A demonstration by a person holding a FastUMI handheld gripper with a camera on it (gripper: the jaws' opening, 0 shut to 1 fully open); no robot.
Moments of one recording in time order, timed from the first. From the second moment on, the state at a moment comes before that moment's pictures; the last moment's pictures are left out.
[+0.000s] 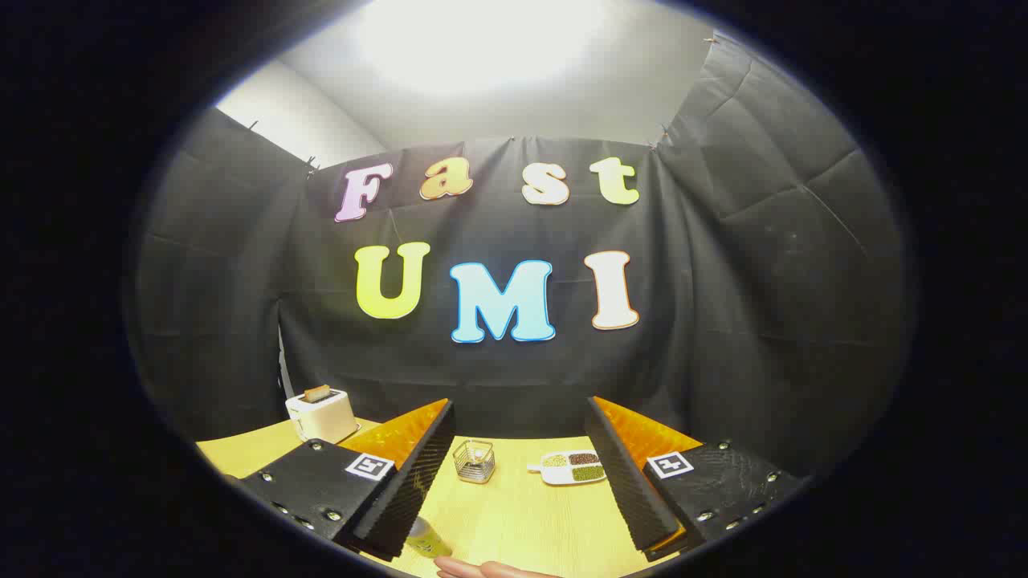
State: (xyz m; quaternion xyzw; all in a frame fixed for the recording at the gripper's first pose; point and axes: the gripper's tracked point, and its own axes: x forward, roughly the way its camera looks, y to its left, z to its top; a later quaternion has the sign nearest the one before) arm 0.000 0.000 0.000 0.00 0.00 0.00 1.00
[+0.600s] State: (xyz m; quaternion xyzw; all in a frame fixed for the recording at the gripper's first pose) arm 0.012 0.020 -0.023 -0.02 0.01 0.02 1.00
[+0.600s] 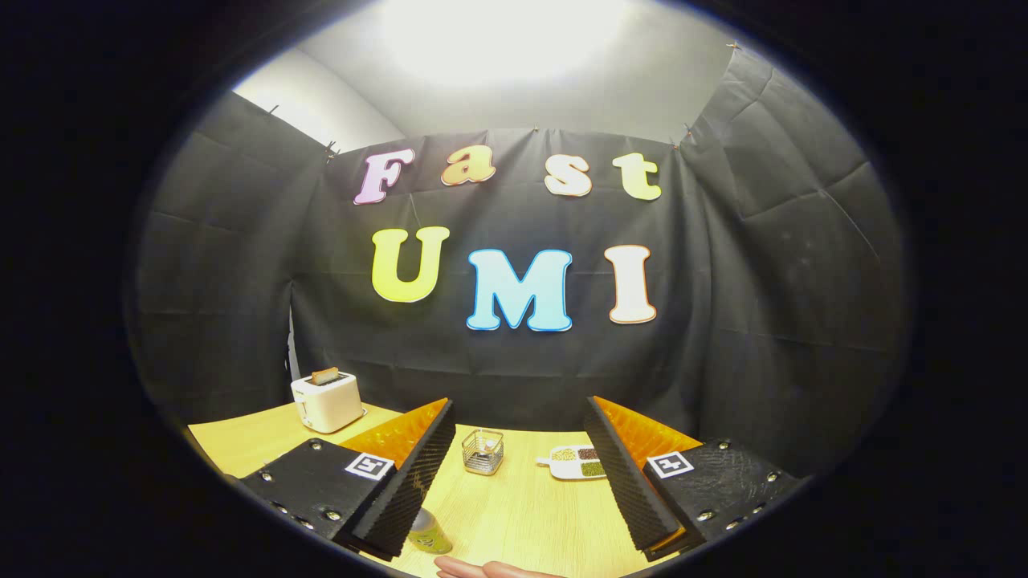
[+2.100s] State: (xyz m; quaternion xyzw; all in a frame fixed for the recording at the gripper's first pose) arm 0.024 0.132 -0.170 -0.02 0.04 0.07 1.00
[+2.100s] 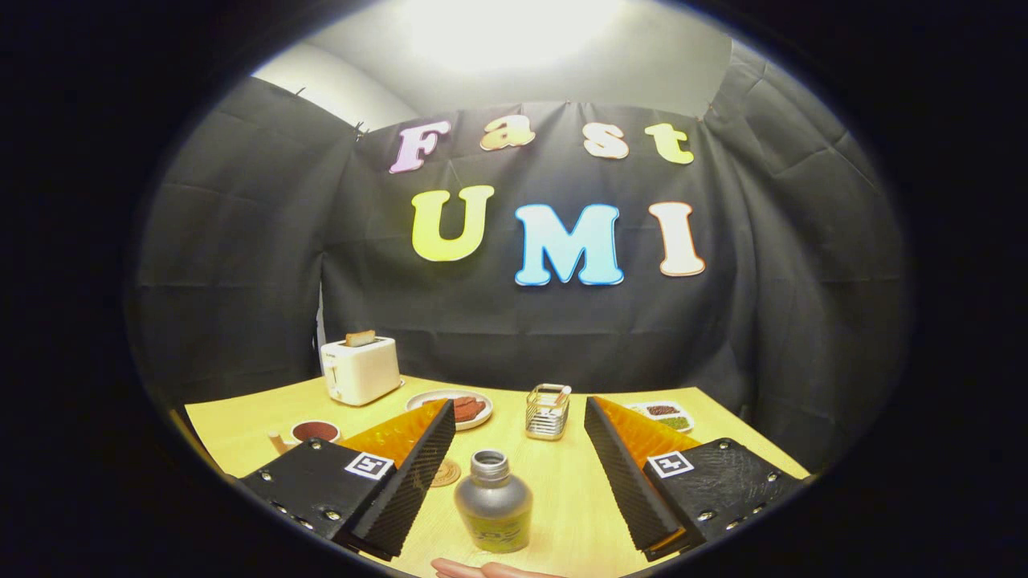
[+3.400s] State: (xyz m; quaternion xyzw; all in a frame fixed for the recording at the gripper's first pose) arm 0.064 0.142 -0.297 0.01 0.10 0.01 1.00
